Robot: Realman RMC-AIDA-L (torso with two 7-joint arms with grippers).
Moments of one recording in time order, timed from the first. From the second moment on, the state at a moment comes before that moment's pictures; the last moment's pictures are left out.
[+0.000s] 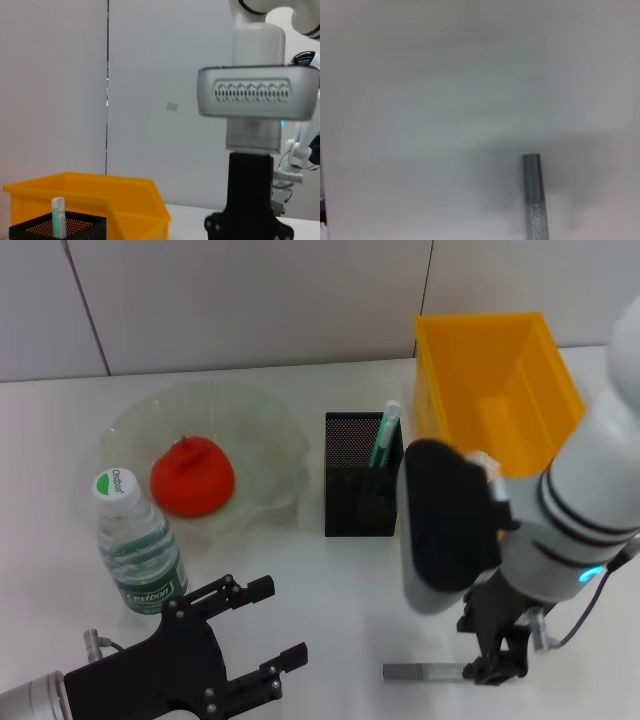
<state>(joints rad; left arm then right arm) -0.33 -2.07 1.39 0.31 1.17 1.59 -0.66 0.59 2.09 1.39 1.52 0.47 -1.75 2.30</state>
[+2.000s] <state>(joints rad) -0.32 -2.07 1.39 0.31 1.17 1.59 -0.66 0.64 2.08 1.27 1.35 0.49 -1.64 2.35</state>
